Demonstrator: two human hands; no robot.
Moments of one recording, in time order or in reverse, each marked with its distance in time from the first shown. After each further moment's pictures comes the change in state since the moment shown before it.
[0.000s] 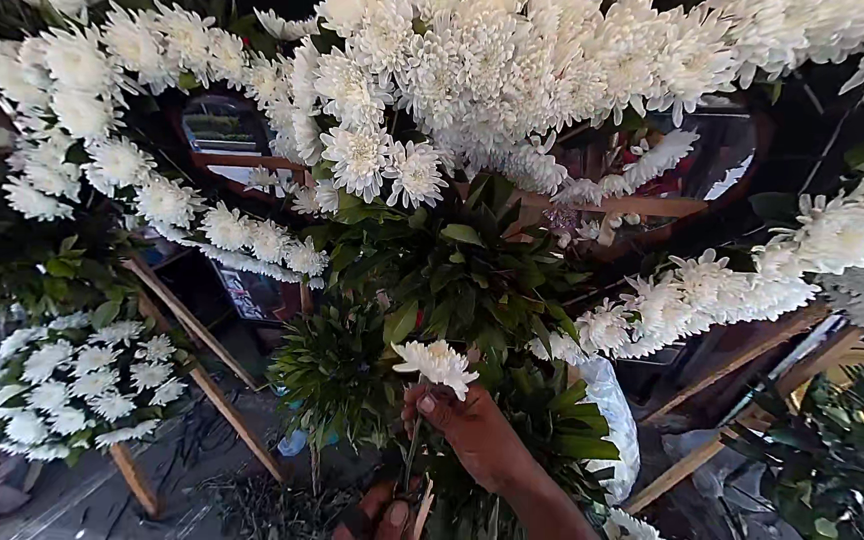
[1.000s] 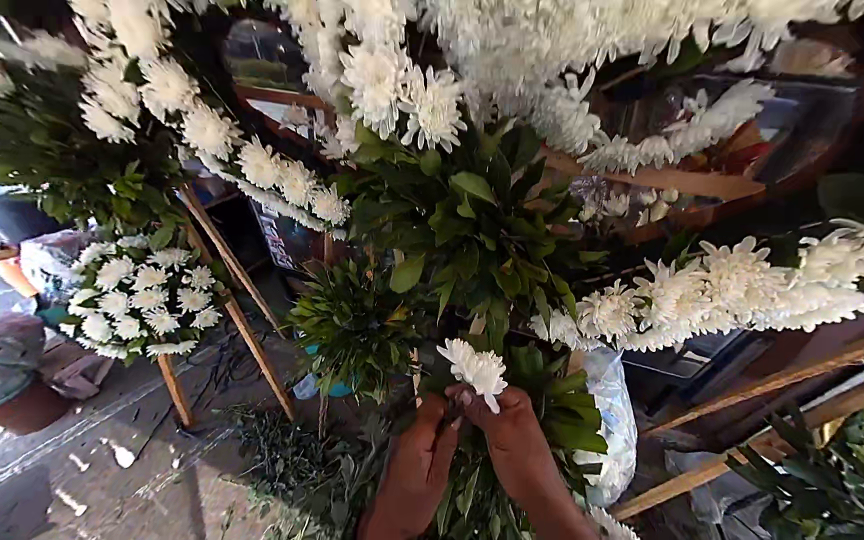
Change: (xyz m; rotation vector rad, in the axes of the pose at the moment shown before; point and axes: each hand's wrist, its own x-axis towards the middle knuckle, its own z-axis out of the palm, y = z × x) left_hand 0.036 0.004 0.078 0.658 0.010 0.257; right_hand -0.063 -0.003 -0.034 -0.218 0.245 -0.030
